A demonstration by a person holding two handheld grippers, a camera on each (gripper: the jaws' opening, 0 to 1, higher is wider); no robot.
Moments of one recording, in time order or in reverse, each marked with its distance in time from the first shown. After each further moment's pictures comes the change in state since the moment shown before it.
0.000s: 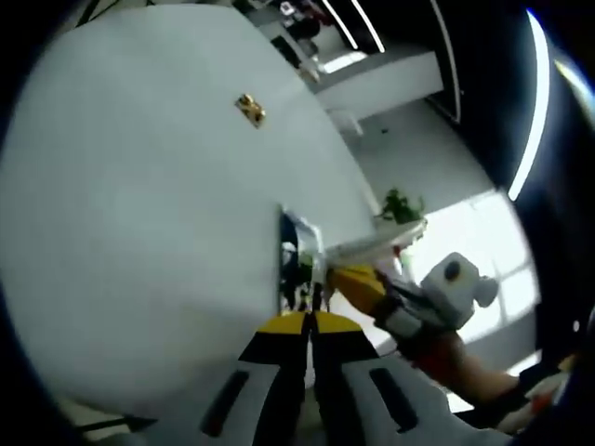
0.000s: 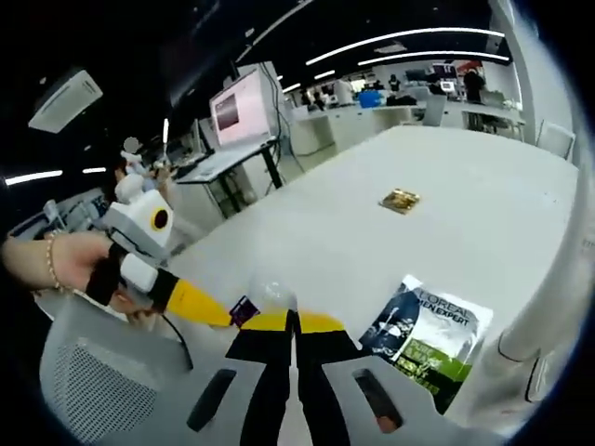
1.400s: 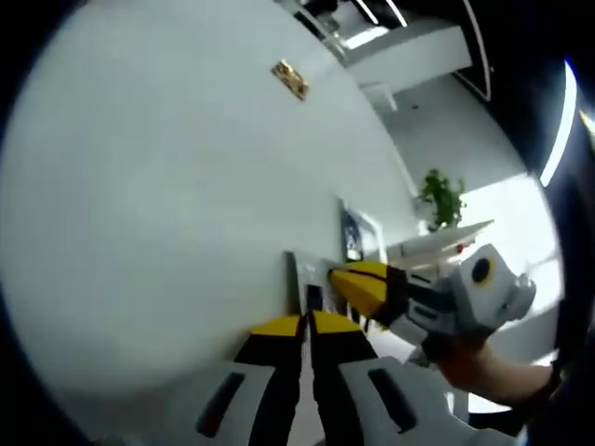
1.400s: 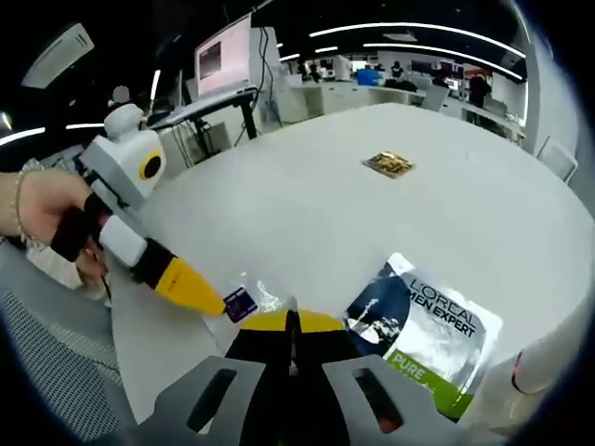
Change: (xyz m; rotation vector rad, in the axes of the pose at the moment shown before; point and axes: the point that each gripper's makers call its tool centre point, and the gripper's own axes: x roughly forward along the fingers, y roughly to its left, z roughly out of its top) left arm 0.045 0.047 0.008 0.035 0.103 0.143; right arm 0.046 -0.041 -0.037 -0.123 0.145 -0.115
